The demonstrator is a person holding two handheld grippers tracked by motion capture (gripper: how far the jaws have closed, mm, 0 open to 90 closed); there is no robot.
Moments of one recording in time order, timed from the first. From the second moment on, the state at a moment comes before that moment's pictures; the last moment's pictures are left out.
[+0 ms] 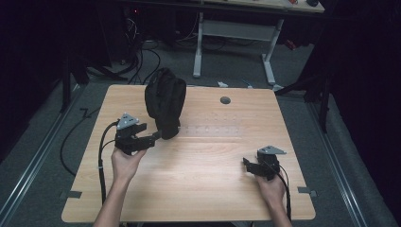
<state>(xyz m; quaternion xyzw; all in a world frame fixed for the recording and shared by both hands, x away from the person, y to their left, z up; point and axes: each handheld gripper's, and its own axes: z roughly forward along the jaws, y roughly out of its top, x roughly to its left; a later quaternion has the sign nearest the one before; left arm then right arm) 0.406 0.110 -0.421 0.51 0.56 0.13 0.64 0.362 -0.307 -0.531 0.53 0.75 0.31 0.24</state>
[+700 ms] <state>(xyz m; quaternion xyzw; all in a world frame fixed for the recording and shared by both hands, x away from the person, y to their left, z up) 0.379 0.124 -0.433 0.51 0.56 0.15 0.64 0.362 -0.307 -0.531 0.53 0.75 0.31 0.24</state>
